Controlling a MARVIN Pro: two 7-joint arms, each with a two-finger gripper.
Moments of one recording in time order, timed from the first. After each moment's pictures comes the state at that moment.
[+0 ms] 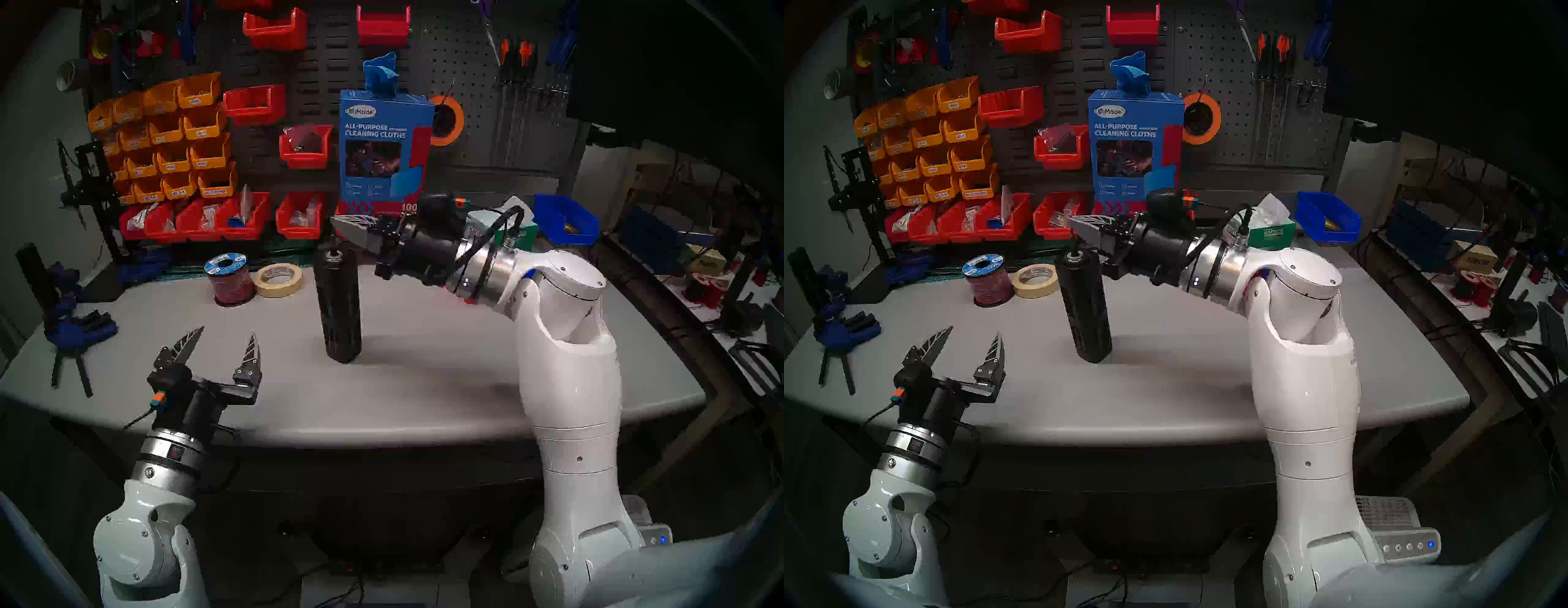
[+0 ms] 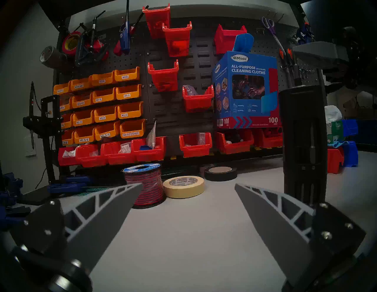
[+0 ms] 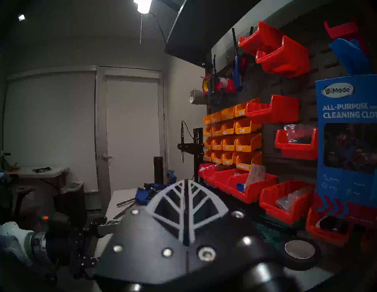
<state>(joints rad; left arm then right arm) 2.31 -1.84 -1.95 -2.35 -0.04 -0.19 -0.47 -1.26 -1.57 1.51 -1.90 0.23 0.55 1.07</state>
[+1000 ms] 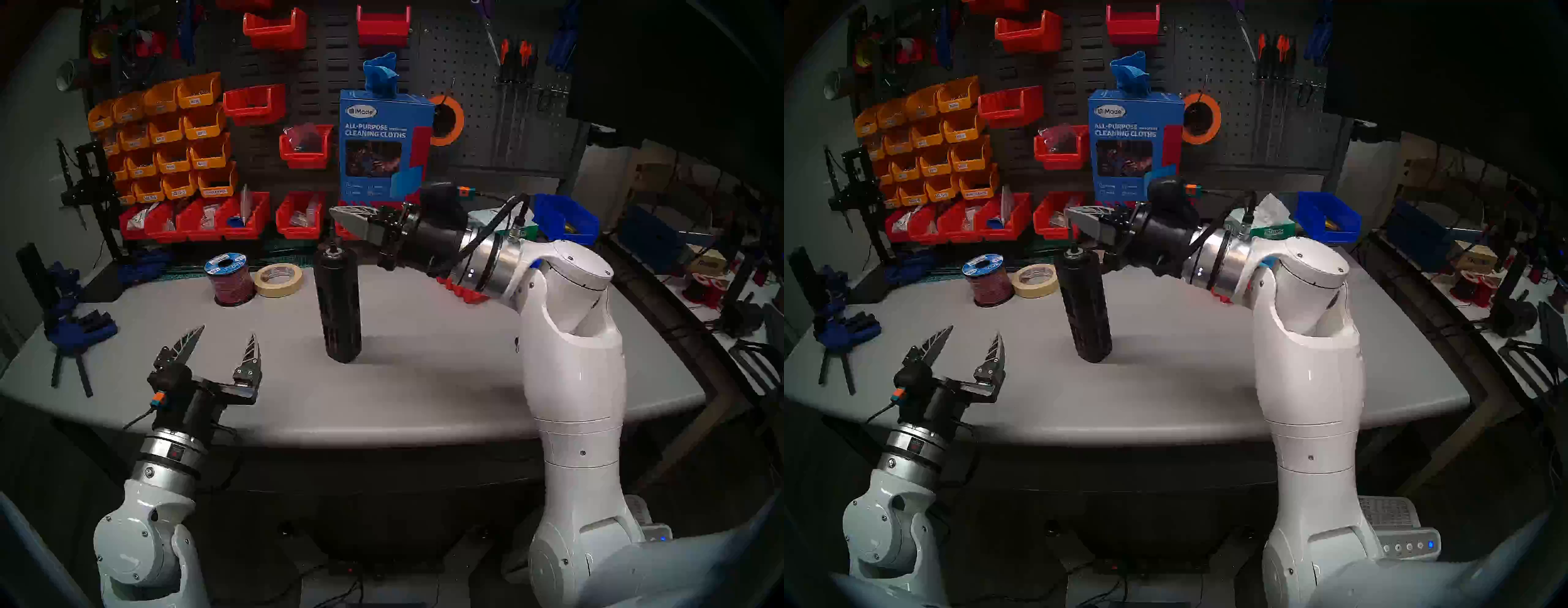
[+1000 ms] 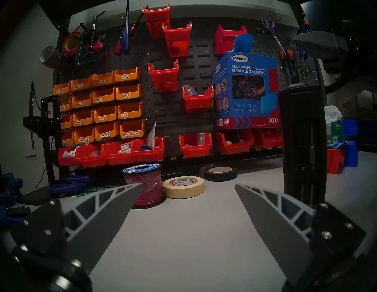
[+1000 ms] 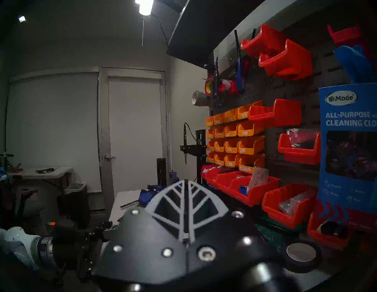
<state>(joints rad) 2.31 -1.84 -1.95 -2.35 -0.04 -0.19 -0.49 -1.24 -1.57 1.52 -1.93 0.23 0.62 1.08</state>
